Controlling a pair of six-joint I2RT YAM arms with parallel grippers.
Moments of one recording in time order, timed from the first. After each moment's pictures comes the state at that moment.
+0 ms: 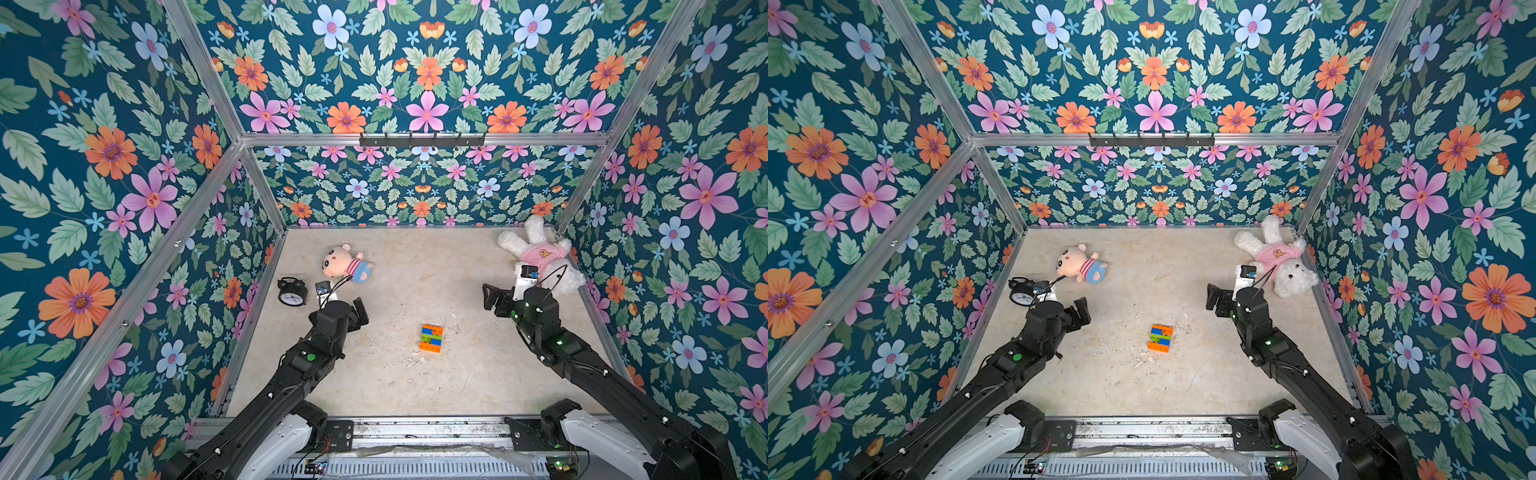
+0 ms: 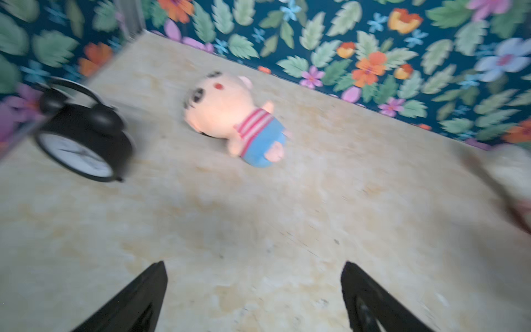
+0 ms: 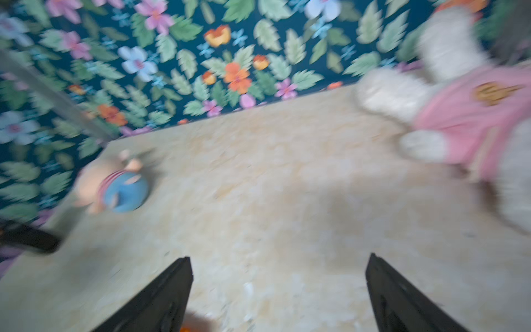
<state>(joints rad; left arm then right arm) -0.50 0.83 0.53 -0.25 -0.54 -0.51 0.43 0.96 0.54 0.04 0.27 0.38</state>
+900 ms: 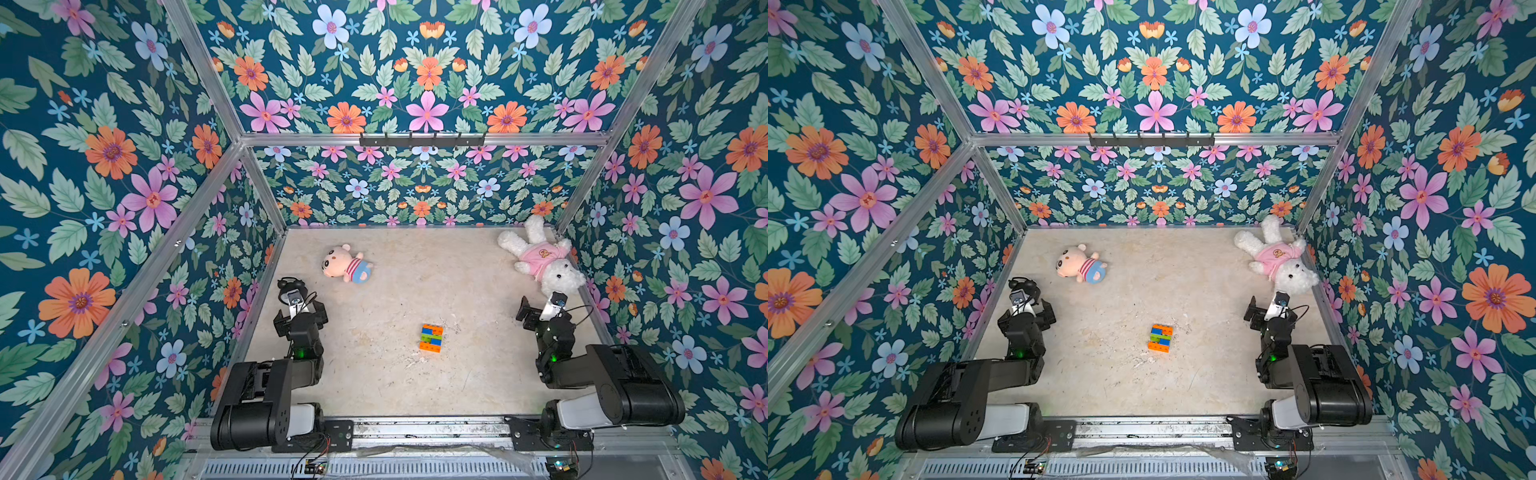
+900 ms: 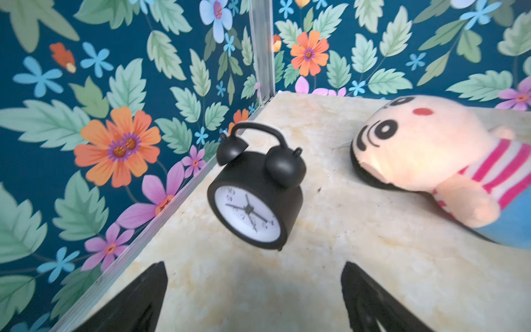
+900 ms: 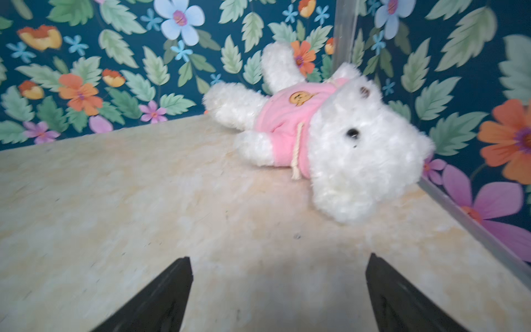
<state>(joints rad) -0.01 1.36 0.18 0.95 -0.41 0.01 0.01 1.44 0.09 1.17 0.11 0.12</state>
